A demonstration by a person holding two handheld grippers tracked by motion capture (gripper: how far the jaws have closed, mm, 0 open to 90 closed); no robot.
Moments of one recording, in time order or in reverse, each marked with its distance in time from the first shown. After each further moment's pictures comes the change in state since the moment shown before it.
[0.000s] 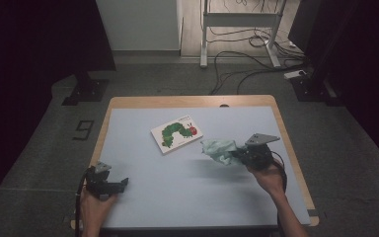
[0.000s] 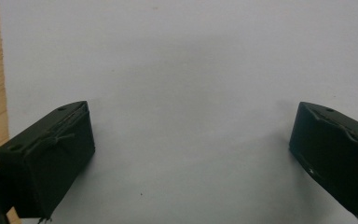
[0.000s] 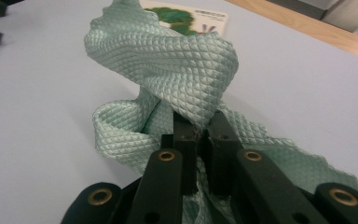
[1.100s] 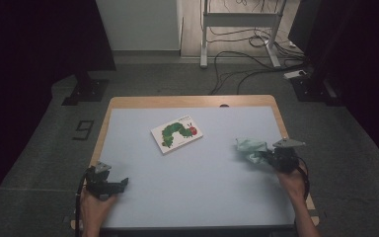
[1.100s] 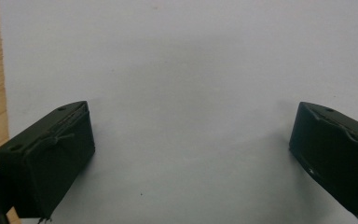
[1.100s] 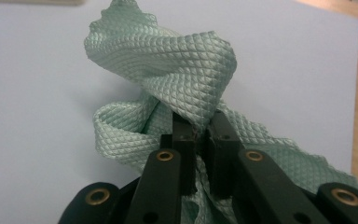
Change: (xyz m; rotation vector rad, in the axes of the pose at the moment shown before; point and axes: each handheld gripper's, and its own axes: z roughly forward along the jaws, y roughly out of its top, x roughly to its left) left arm 0.000 0.000 0.000 -0.001 -0.001 -0.002; right arm -0.064 -0.065 -0.020 0.078 -0.264 0.129
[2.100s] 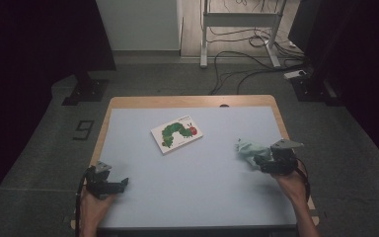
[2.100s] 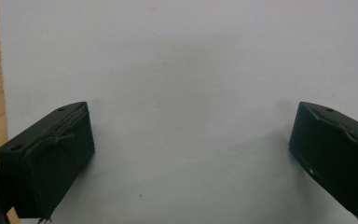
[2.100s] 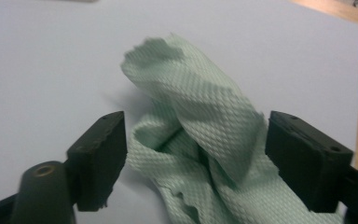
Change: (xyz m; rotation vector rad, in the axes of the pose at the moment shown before) left arm 0.000 0.001 0.000 0.002 -0.007 0.015; right arm 0.014 0.009 -0.010 0.001 0.016 -0.046
